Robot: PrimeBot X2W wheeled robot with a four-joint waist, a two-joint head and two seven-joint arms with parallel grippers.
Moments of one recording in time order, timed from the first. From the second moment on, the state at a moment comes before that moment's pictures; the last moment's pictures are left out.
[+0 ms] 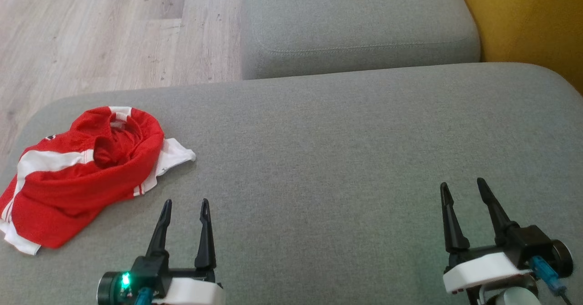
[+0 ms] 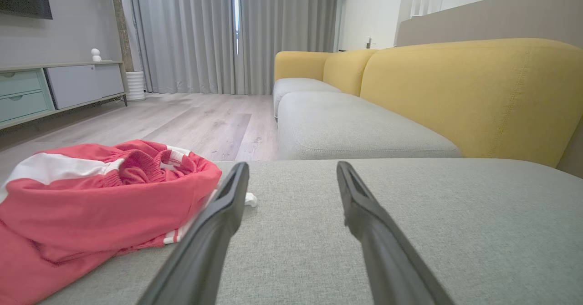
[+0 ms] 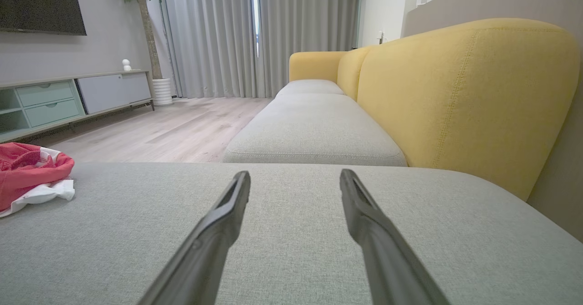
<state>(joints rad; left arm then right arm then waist) 0.03 0.04 -0.23 0.23 -0.16 0.08 -0.25 0.06 -0.04 0.01 0.21 0.02 0.12 -0.25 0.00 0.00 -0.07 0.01</state>
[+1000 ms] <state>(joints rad) 0.02 0.05 -0.20 0.27 -0.16 0.09 -0.25 0.09 -0.04 0.01 0.22 0.03 0.12 -0.25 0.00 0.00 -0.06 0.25</state>
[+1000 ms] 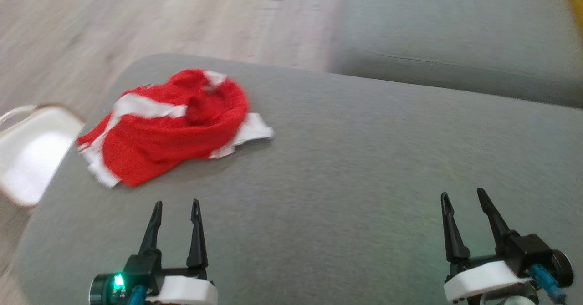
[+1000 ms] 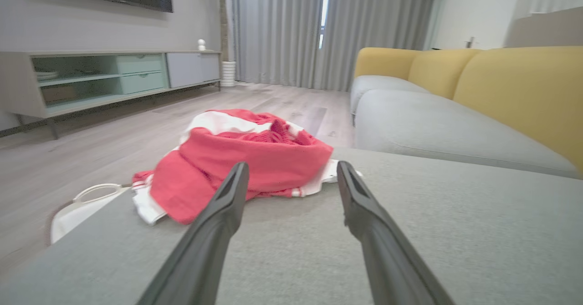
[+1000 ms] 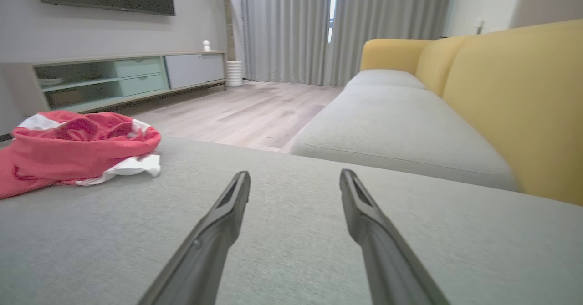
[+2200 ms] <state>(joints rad) -0.18 0.05 -0.16 0.23 -0.13 0.06 -0.25 0.03 -0.05 0.03 0.18 -0.08 0.12 -0.25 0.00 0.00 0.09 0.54</state>
